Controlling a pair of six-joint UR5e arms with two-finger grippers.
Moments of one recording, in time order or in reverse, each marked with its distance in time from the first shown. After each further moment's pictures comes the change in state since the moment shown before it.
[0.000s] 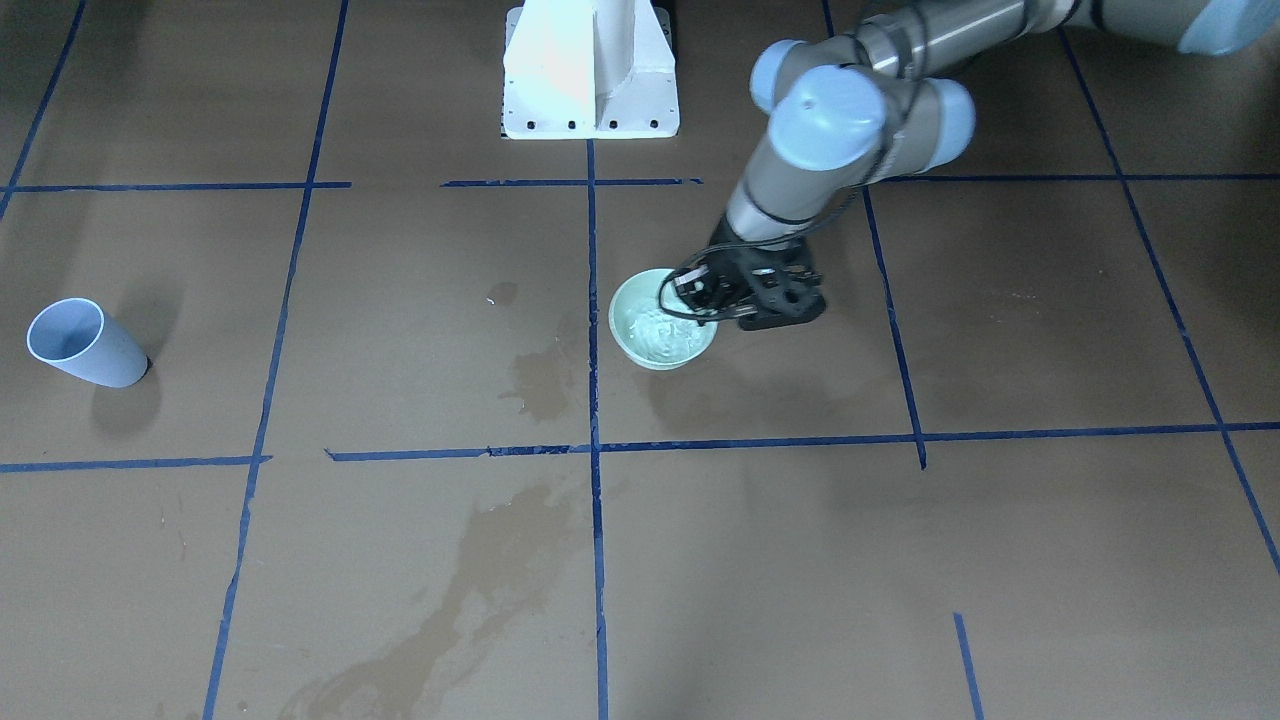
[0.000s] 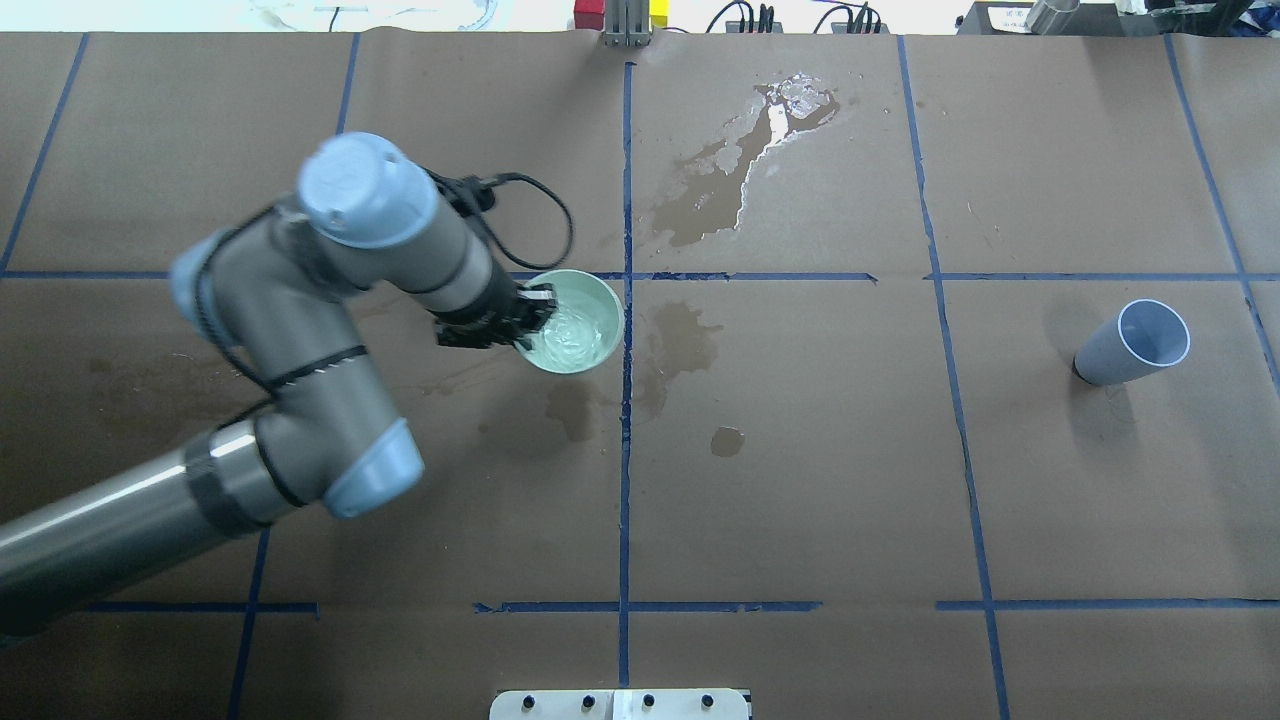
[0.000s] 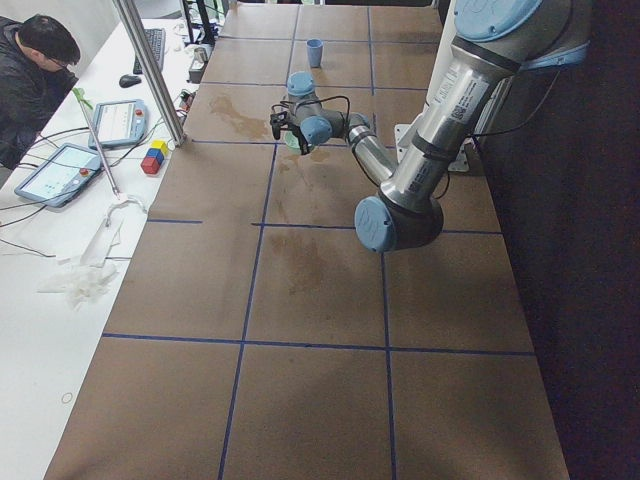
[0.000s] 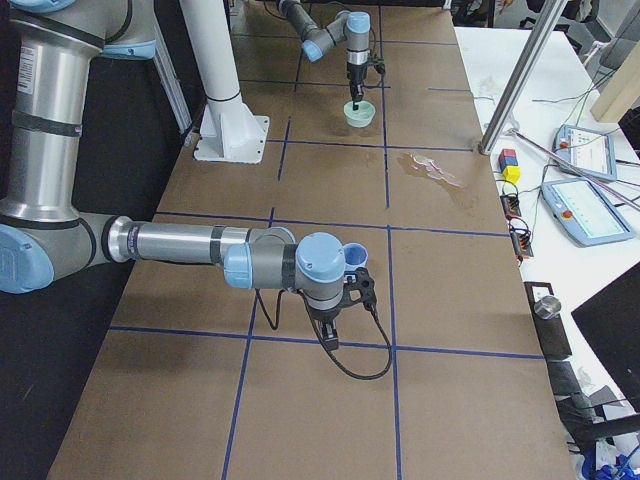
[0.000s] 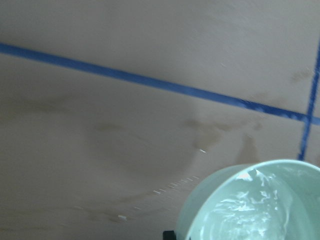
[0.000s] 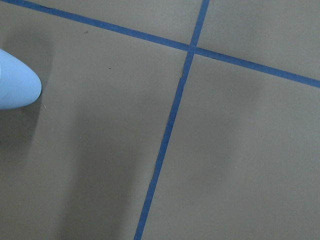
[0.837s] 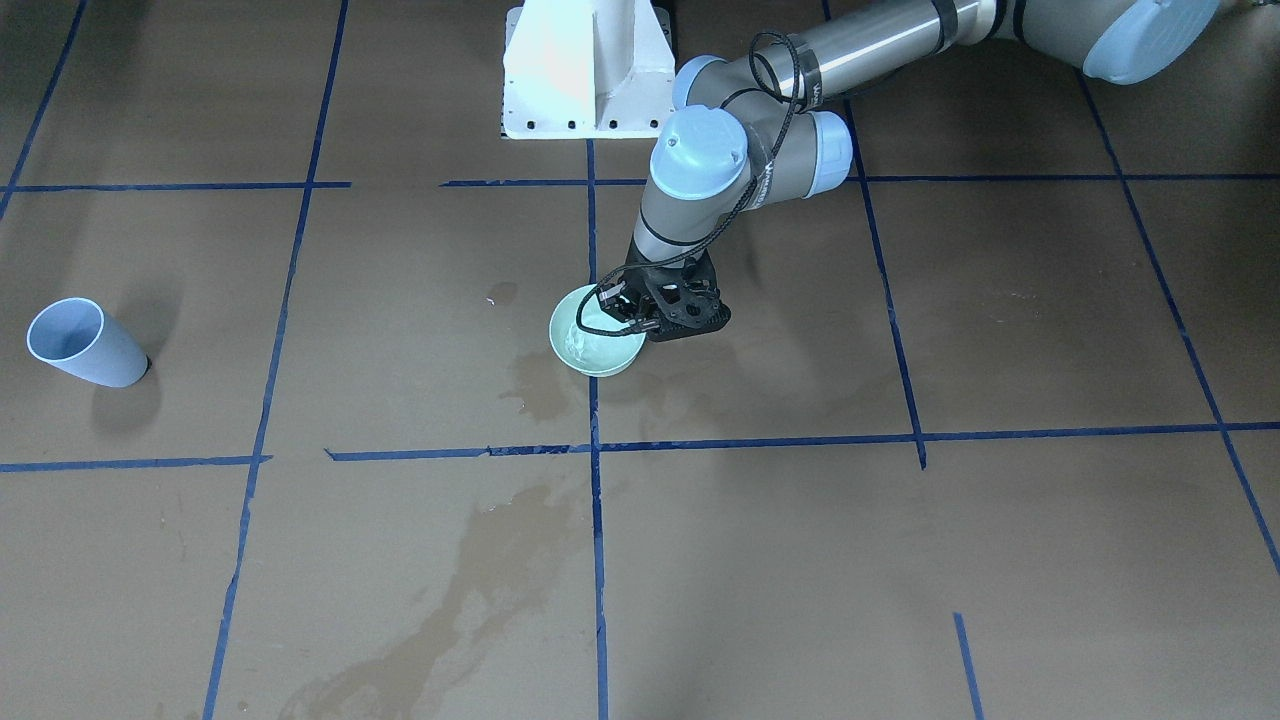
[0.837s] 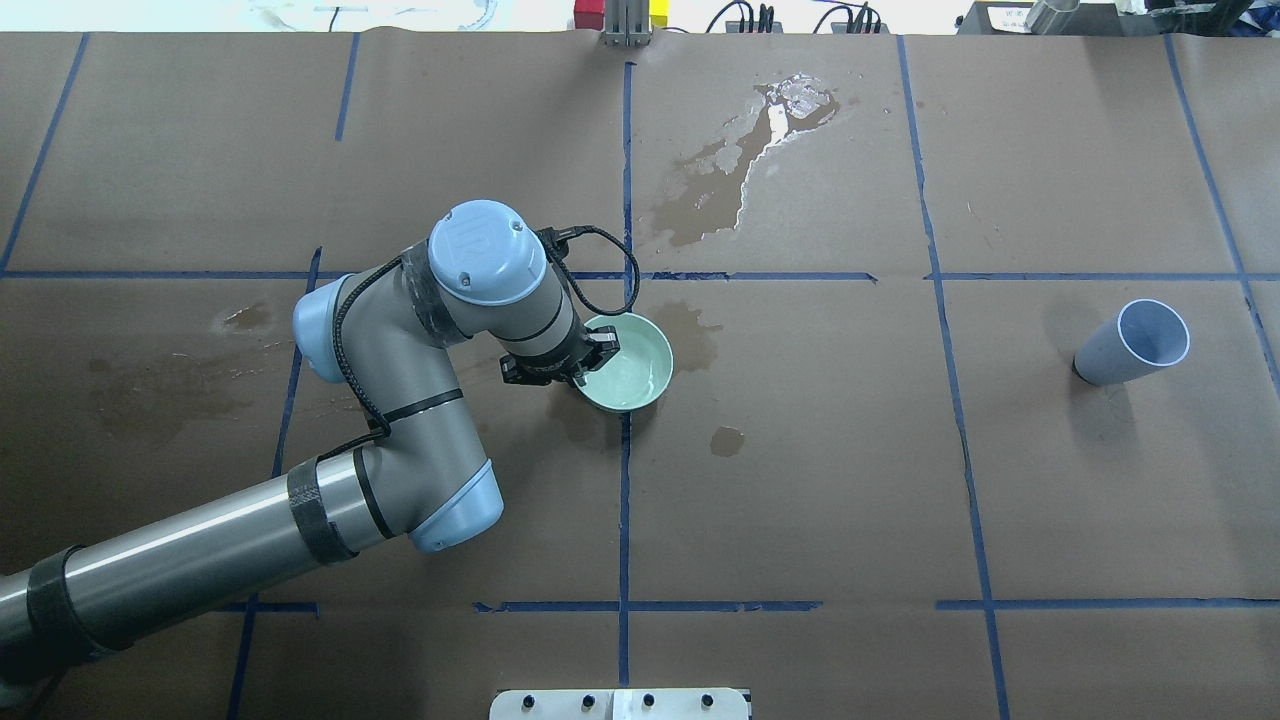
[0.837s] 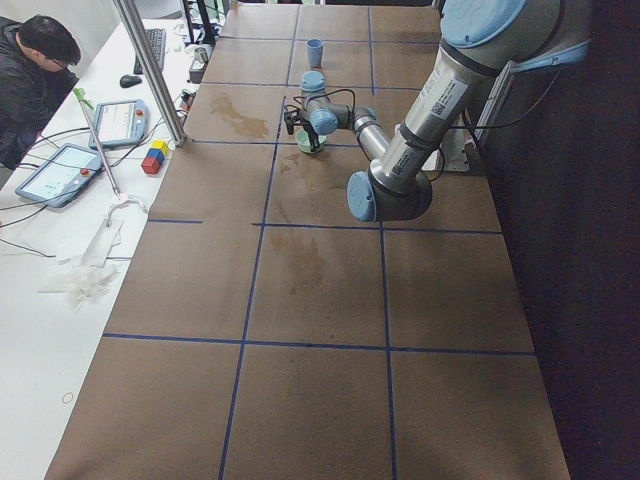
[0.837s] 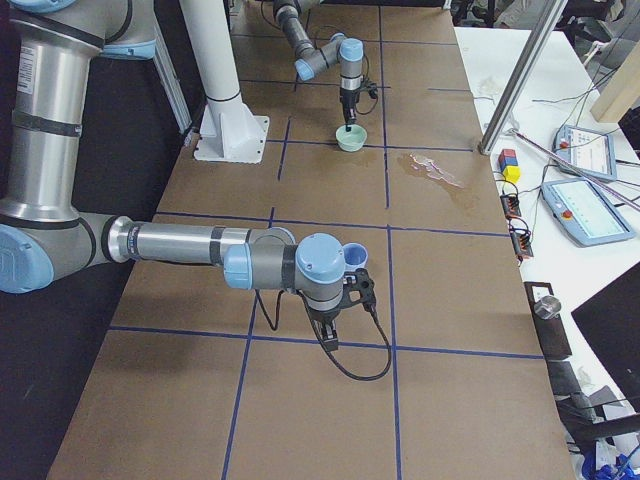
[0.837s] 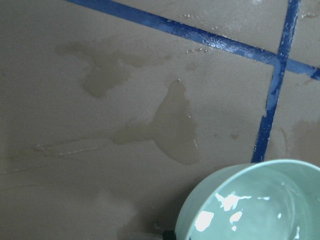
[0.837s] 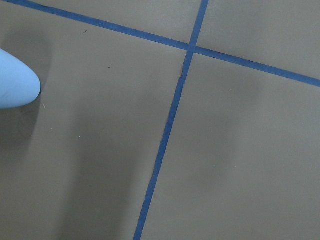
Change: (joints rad) left arm 0.073 -0.073 0.121 -0.008 0.054 -0.028; right arm 0.000 0.000 -0.003 0.000 0.000 -0.001
